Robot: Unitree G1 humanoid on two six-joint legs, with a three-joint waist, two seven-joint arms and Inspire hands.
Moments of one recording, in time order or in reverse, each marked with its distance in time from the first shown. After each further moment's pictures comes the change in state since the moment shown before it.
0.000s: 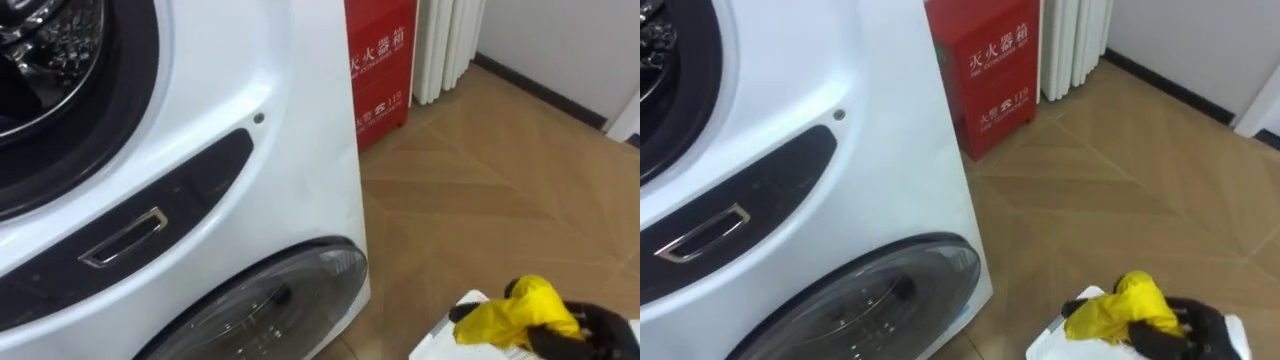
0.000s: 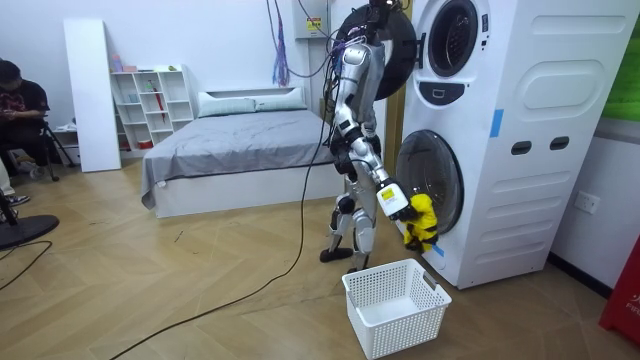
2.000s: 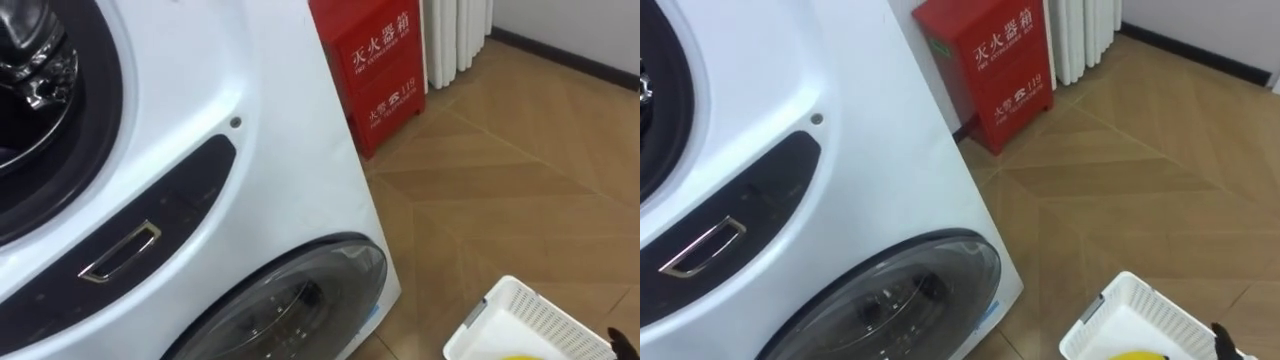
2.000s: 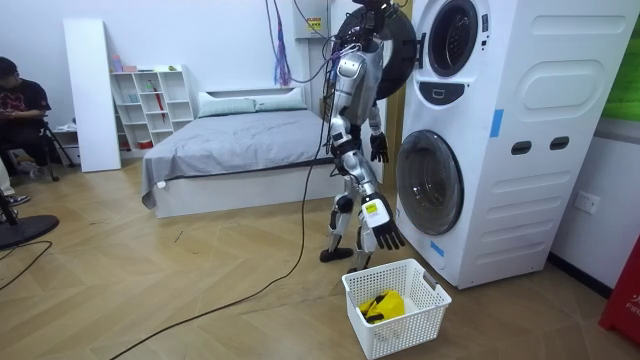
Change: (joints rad) left arm 0.006 -0.021 -0.075 -0.013 -0.187 0.006 -0.025; right arm 0.053 -0.044 -0.013 0.057 -0.049 -0.040 0.022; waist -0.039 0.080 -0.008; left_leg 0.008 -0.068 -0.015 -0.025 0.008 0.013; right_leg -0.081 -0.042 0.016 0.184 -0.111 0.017
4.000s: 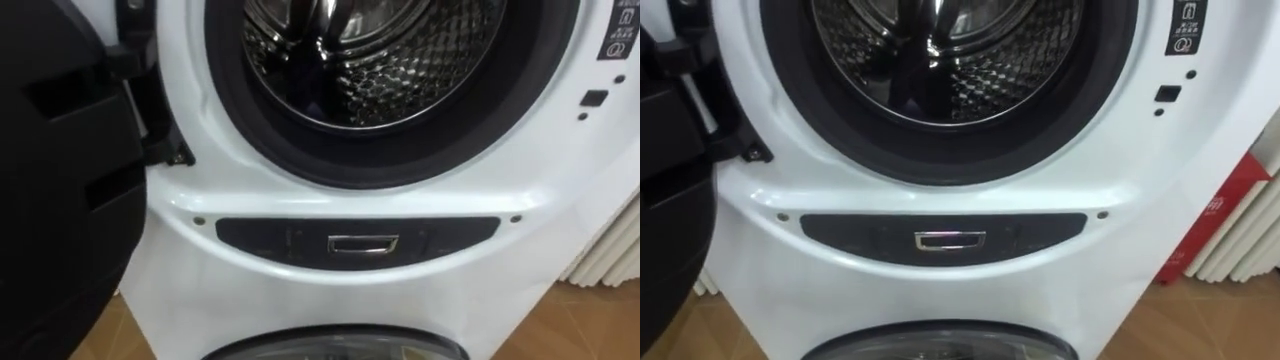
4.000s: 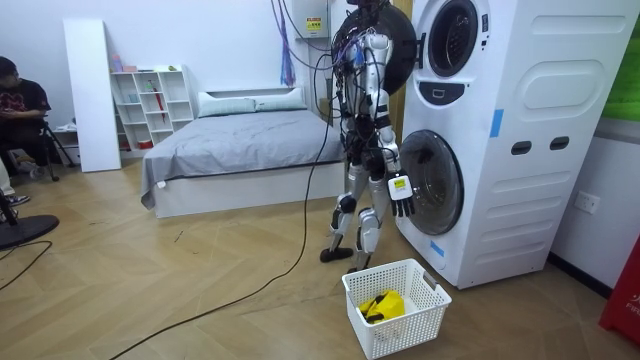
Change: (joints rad) left arm 0.100 -0.048 0.319 -0.002 0.204 0.059 0.137; right arm 0.065 0.203 0.197 0.431 0.285 0.112 0.276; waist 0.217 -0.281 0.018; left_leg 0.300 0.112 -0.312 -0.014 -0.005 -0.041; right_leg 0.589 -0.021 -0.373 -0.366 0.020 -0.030
